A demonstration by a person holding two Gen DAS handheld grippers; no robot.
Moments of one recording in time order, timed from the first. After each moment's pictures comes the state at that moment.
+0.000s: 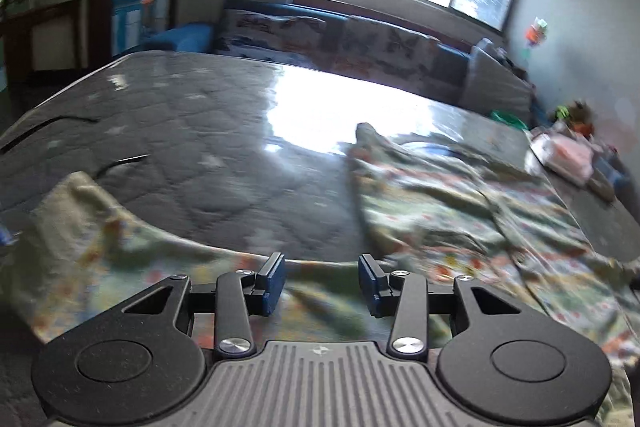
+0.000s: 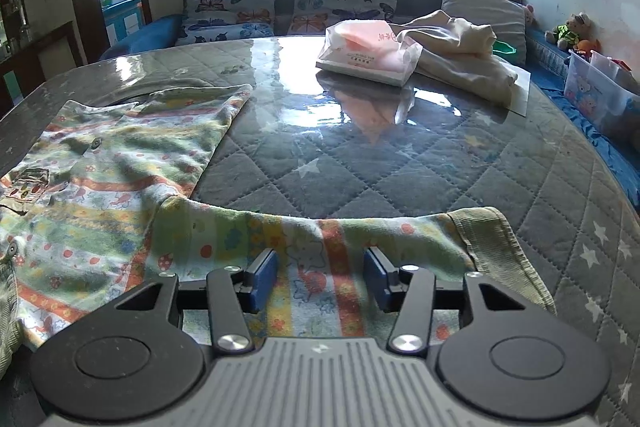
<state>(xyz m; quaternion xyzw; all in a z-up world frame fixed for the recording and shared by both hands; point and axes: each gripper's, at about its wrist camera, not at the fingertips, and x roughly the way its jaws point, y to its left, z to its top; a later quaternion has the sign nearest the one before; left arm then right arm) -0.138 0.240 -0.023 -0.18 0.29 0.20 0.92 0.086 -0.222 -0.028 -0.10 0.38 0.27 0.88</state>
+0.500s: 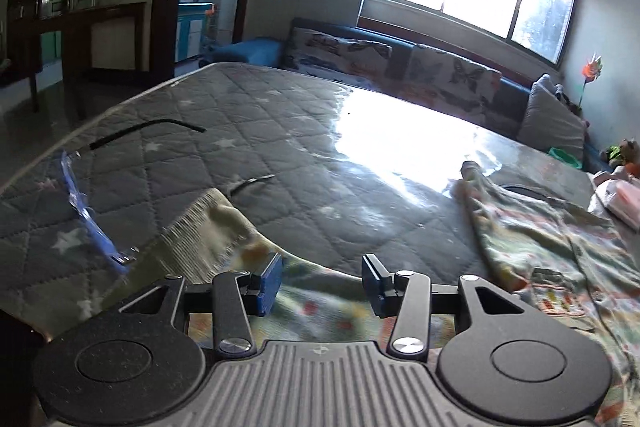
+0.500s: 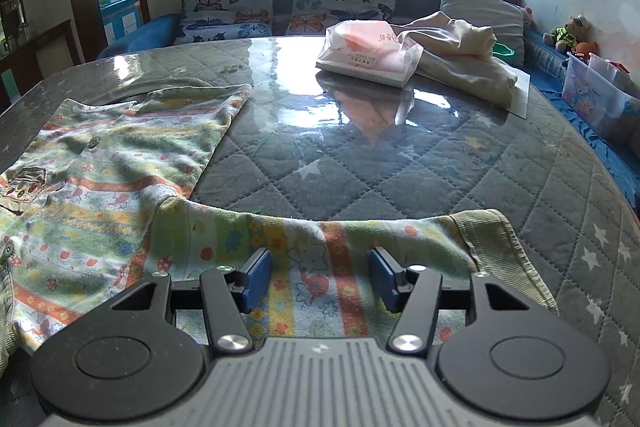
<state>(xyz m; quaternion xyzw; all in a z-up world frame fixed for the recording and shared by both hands) -0.172 0.289 -0.025 -0.18 0.27 0.29 0.90 0.085 -0.218 -0.030 -0.10 0.37 0.26 0.88</state>
